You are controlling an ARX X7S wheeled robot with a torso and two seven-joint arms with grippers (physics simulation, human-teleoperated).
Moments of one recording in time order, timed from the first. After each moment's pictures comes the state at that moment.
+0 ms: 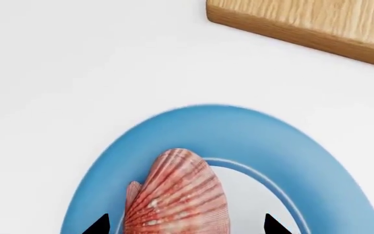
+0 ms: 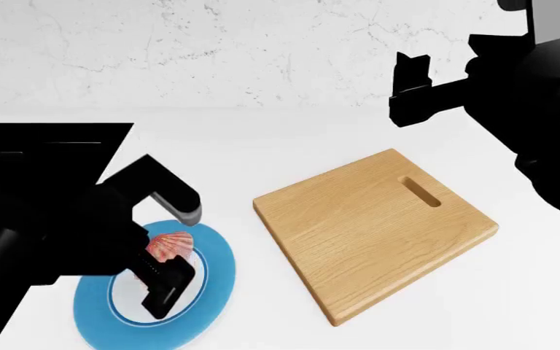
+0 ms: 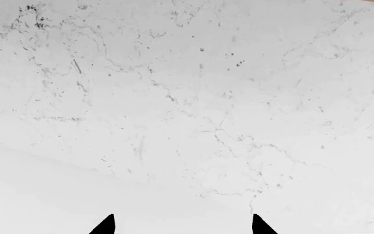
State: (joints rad) left arm -1.46 -0.84 1.06 0.12 -1.80 -1.40 -0.46; right arm 1.22 0.58 -0.16 -0.34 1.19 1.35 0.54
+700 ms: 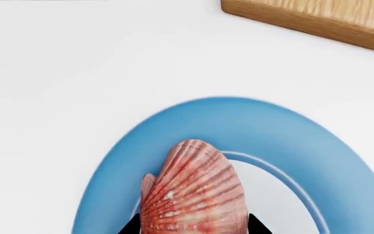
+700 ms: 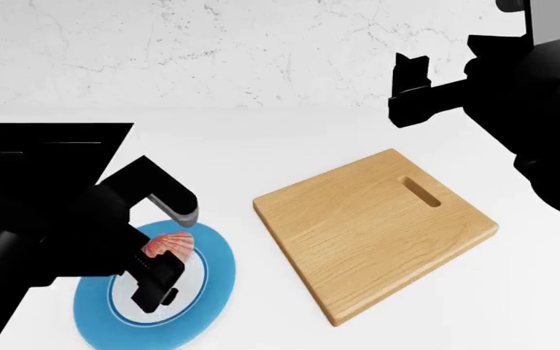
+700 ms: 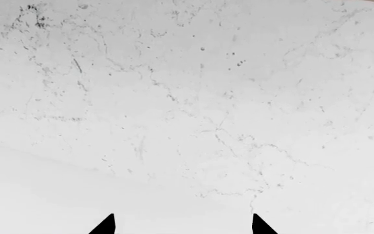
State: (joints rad) left arm -1.47 -0.86 1.09 0.13 -1.80 -1.39 -0.49; right arm 1.22 0.60 -0.17 -0.34 1.21 1.33 0.55
